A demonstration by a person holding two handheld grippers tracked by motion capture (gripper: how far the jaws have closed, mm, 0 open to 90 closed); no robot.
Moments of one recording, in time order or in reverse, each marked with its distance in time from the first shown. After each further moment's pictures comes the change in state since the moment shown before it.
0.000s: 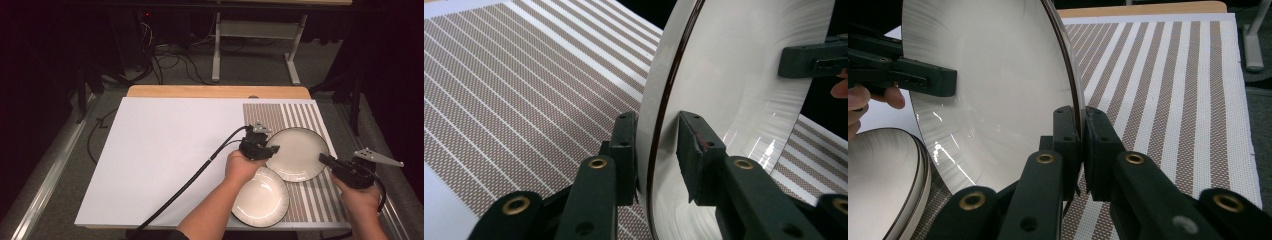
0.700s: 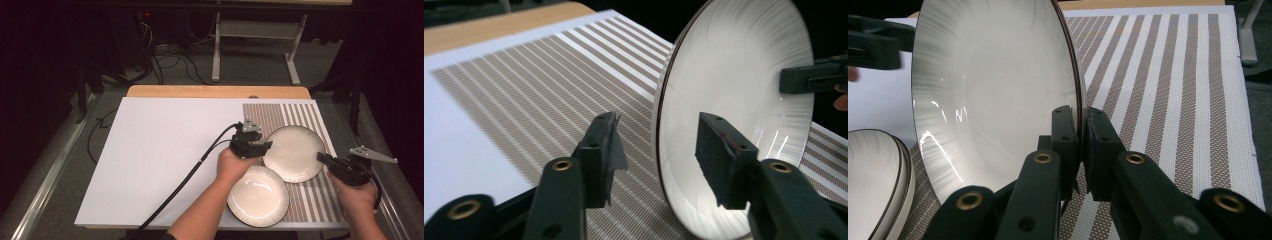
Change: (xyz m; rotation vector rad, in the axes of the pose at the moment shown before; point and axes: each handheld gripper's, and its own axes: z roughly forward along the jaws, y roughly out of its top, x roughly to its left) left arm 0.011 -0.003 -0.035 -0.097 0.091 0.027; right arm -0.002 0.002 0.011 0.025 -0.023 0.001
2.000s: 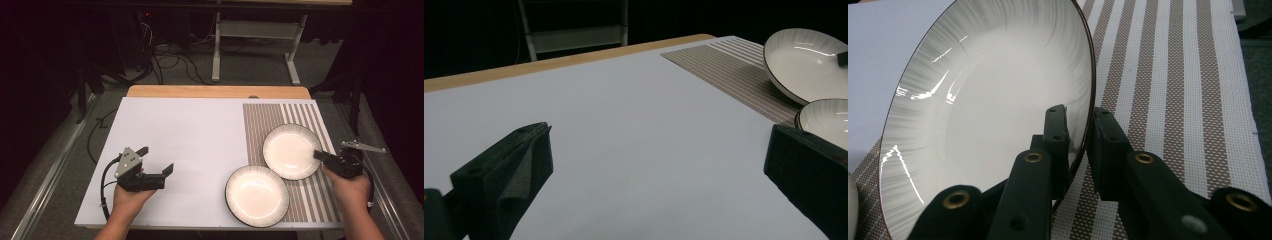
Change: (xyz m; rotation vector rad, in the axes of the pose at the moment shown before) left arm 0.076 -0.124 -0.244 -0.197 0.331 -0.011; right arm -0.014 0.004 0.029 0.113 -0.065 0.093
